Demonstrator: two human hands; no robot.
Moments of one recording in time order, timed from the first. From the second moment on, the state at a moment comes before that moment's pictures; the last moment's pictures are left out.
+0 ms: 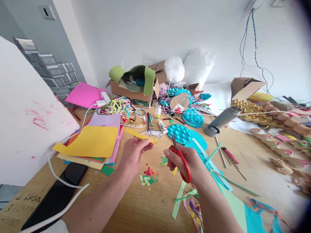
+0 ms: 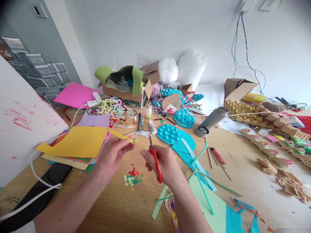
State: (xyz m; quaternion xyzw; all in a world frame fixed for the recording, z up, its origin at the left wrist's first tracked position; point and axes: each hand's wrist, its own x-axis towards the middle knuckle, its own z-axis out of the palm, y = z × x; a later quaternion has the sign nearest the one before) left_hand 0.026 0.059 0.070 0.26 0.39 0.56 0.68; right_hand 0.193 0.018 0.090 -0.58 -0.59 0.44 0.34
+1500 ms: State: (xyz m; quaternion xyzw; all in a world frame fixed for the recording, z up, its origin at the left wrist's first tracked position) left_hand 0.023 0.052 0.069 0.22 0.36 0.57 0.71; right_hand 0.180 0.021 0.063 -0.54 -0.61 0.53 0.22
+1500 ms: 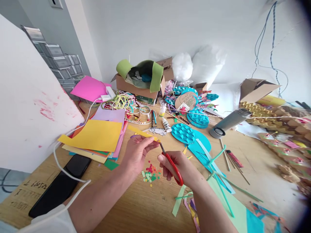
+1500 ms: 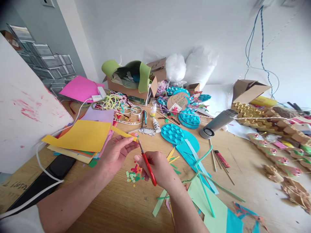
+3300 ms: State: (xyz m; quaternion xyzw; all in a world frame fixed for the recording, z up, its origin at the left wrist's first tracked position) left_hand 0.030 0.044 0.068 0.24 0.34 0.53 0.74; right_hand 0.174 0.020 0.063 -0.51 -0.61 0.55 0.27
